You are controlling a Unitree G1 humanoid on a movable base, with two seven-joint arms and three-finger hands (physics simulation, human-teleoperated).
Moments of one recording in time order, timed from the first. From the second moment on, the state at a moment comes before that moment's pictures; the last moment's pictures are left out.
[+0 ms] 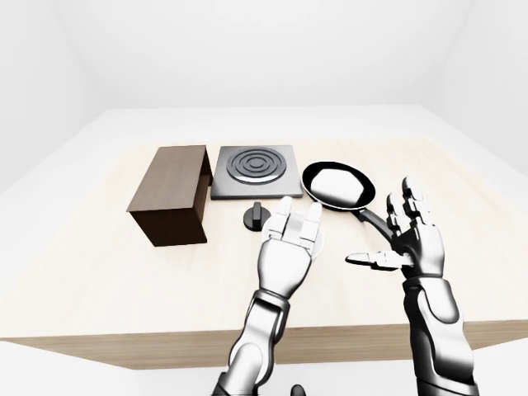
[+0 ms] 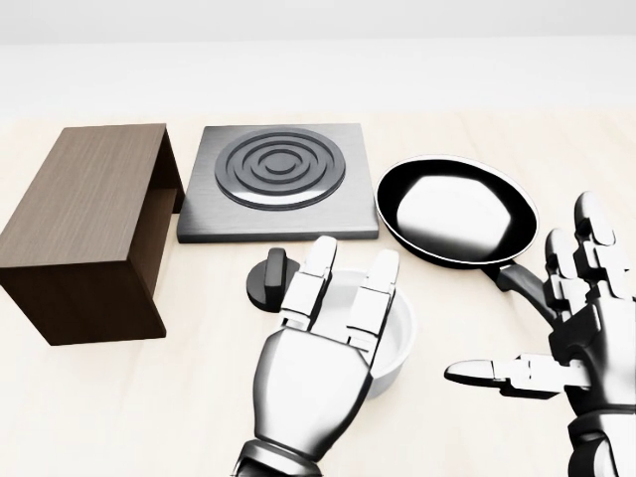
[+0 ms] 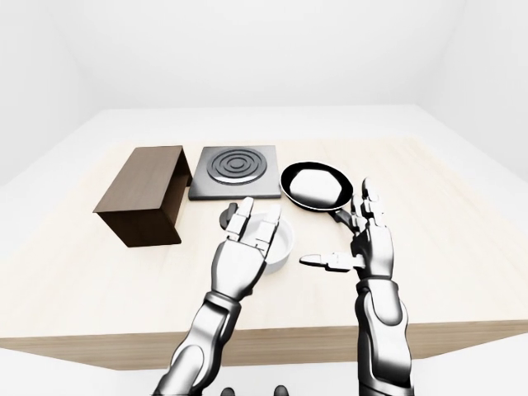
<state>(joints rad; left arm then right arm) 0.00 -0.15 -0.52 -0.05 1.61 0.09 0.15 0.03 -0.08 -0.27 -0.32 0.14 0.09 0.12</state>
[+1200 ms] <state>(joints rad) -0.12 -0.15 -0.39 0.32 1.68 0.09 0.08 0.04 -0.08 -0.26 -0.32 0.14 0.09 0.13</state>
